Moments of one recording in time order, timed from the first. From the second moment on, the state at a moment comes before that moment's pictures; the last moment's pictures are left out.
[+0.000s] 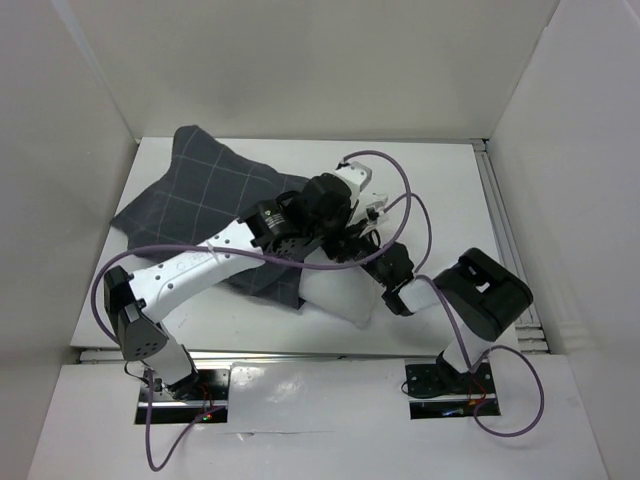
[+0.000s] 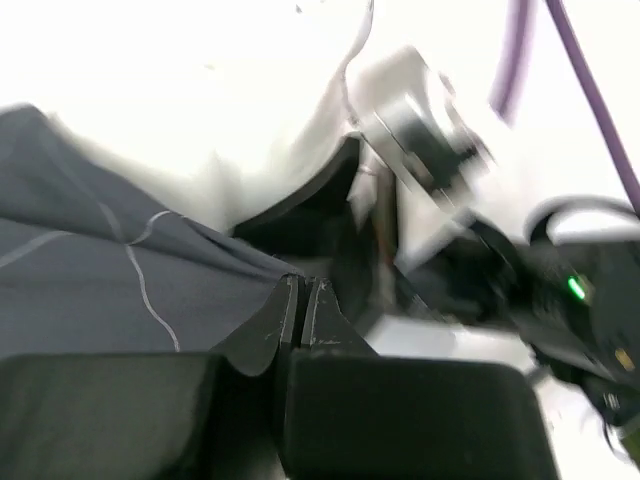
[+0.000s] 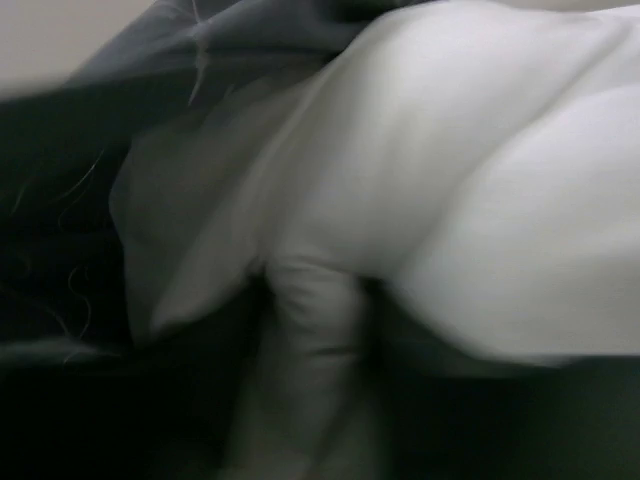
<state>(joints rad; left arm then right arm) -0.97 1.61 1.65 -0.68 -0.26 -0.25 0.66 1.65 0.42 1.37 -0.10 0.56</state>
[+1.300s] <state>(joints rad) -0.81 1.93 2.15 -0.81 -0.49 -0.16 0.17 1.77 0.63 1.11 -1.13 0.95</state>
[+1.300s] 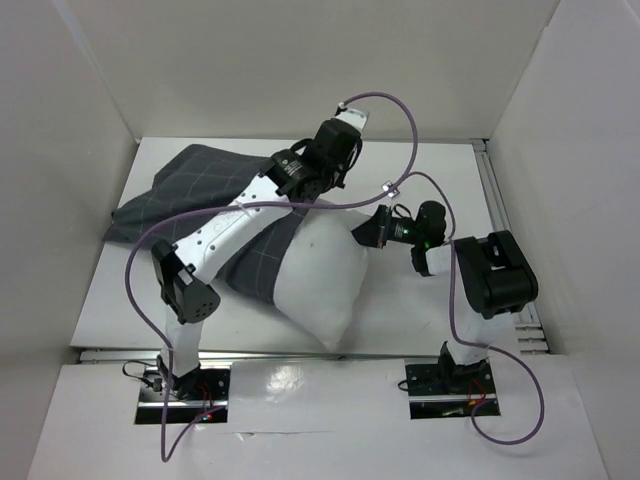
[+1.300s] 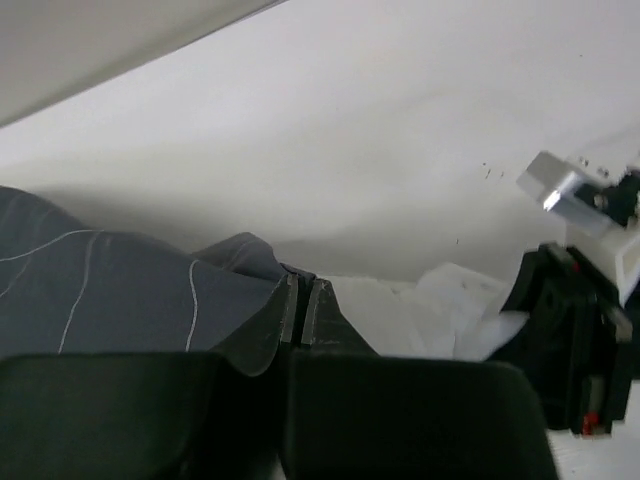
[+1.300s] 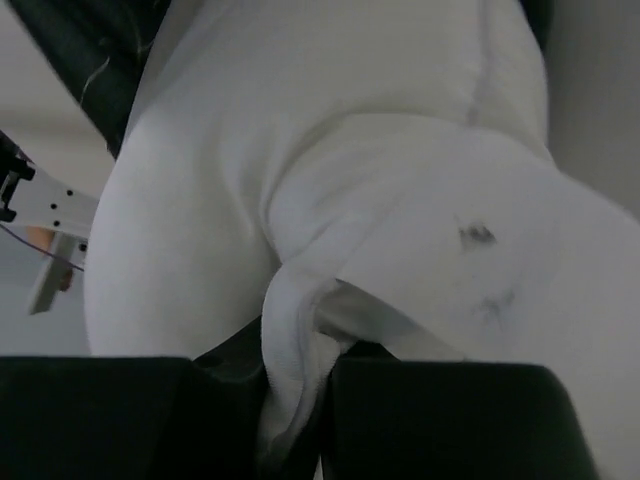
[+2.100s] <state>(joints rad) -1.09 1.51 1.68 -0.84 -0.43 -0.35 0.60 1.63 0.47 1.28 -0.26 0.64</state>
